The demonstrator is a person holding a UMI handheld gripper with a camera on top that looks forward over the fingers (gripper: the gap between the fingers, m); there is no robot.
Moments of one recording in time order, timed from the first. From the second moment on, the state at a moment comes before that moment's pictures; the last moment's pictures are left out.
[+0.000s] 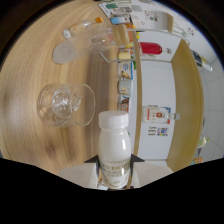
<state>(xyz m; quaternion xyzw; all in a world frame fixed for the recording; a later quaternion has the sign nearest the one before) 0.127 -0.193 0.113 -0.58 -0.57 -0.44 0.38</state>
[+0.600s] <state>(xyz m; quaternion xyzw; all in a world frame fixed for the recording) 0.116 -0.188 0.131 -0.48 -0.64 -0.51 0.32</state>
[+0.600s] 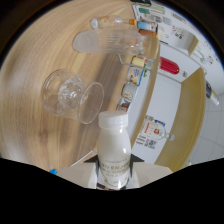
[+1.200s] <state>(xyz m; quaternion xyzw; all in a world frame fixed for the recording) 0.125 -0.207 0.128 -0.80 -0.10 -0.03 0.59</state>
